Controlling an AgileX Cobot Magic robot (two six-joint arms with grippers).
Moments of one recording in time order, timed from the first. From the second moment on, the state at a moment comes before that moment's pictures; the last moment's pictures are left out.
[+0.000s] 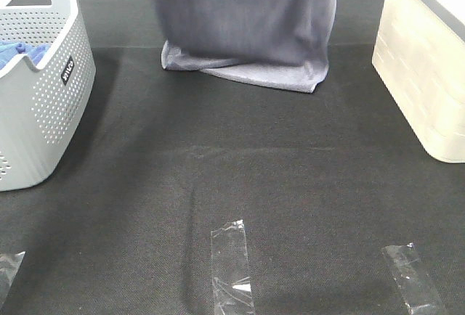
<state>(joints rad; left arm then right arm) -0.34 2.35 -2.42 0.26 0.91 -0.25 0.29 2.06 -2.06 -0.14 0.79 -0.17</state>
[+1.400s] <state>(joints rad) -0.63 1.71 -1.53 0.14 1.21 -0.32 0.29 1.52 -1.34 0.18 1.22 -0.17</state>
